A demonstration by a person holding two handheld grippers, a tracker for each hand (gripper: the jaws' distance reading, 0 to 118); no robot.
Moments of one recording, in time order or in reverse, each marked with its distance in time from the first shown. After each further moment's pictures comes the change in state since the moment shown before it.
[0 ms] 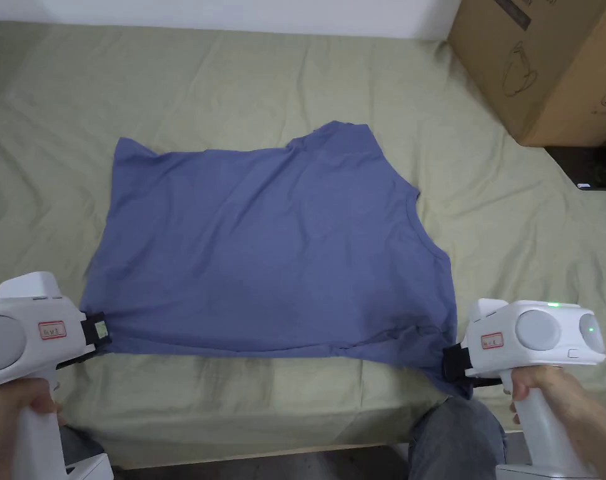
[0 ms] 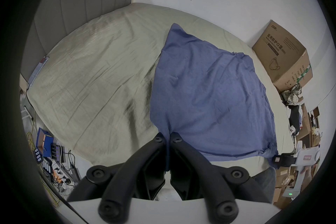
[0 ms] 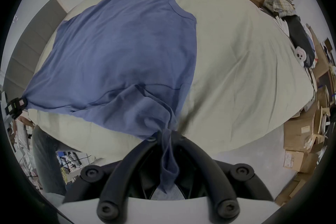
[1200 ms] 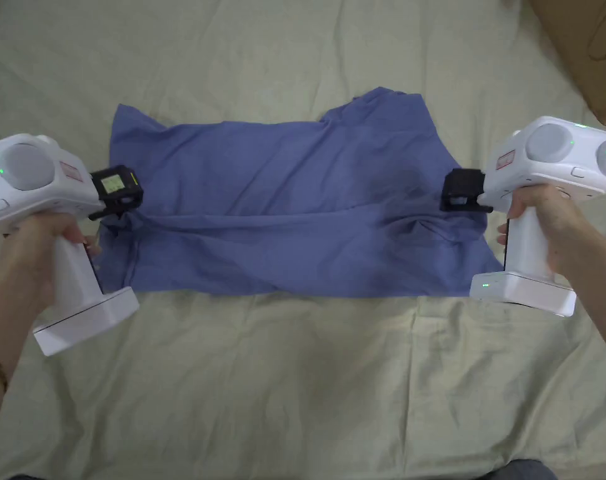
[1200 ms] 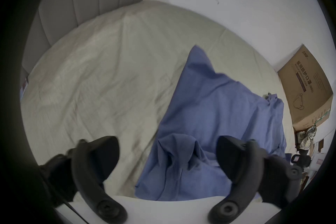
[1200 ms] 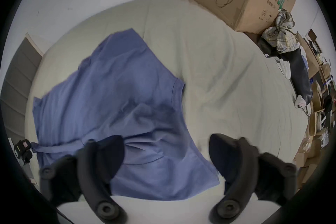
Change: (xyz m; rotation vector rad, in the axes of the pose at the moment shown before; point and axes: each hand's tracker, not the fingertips) left arm 0.013 0.193 -0.164 0.041 0.106 0.122; right arm -0.037 0.255 -0.031 0.180 -0.131 -0.203
